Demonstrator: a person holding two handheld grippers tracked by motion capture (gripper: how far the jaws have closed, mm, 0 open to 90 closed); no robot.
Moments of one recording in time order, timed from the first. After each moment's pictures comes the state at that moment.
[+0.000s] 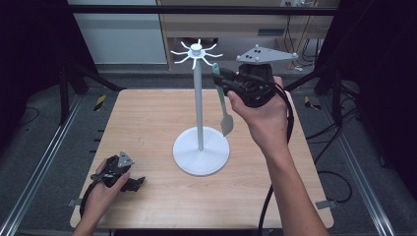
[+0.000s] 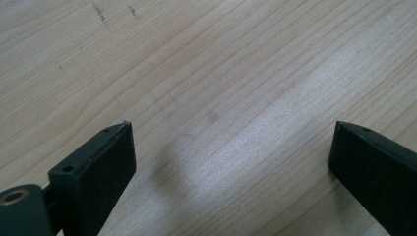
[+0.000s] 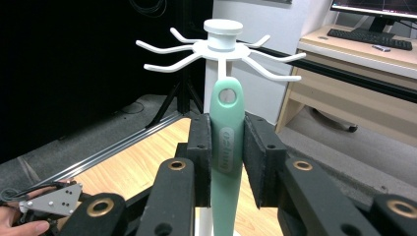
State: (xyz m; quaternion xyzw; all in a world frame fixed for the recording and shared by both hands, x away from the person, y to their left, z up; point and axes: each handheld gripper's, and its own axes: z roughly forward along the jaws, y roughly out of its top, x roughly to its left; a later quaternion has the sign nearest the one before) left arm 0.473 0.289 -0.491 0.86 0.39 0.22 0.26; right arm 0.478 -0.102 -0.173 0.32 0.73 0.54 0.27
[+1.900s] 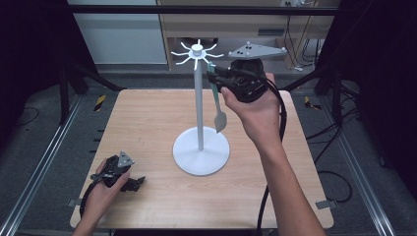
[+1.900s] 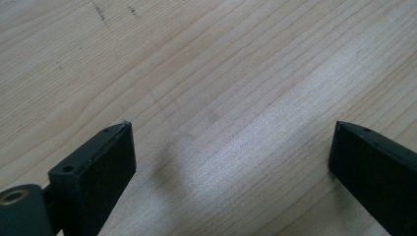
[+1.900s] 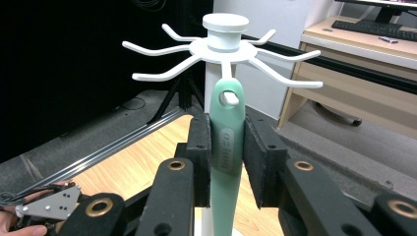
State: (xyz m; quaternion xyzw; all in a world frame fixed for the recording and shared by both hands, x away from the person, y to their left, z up) left arm 0.473 0.290 -0.491 0.86 0.39 0.21 0.26; right arm 0.492 -0.091 -0.175 0.33 0.74 0.53 0.26
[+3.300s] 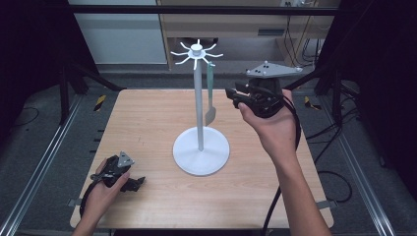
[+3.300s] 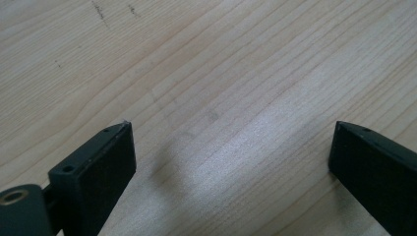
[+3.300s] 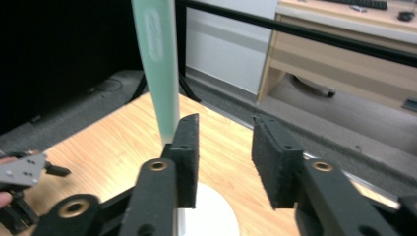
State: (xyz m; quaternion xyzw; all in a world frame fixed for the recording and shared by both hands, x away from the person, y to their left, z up) left arm 0.473 0.290 -0.491 0.86 0.39 0.21 0.25; right arm 0.484 -0.128 -0.210 0.37 0.74 0.48 0.28
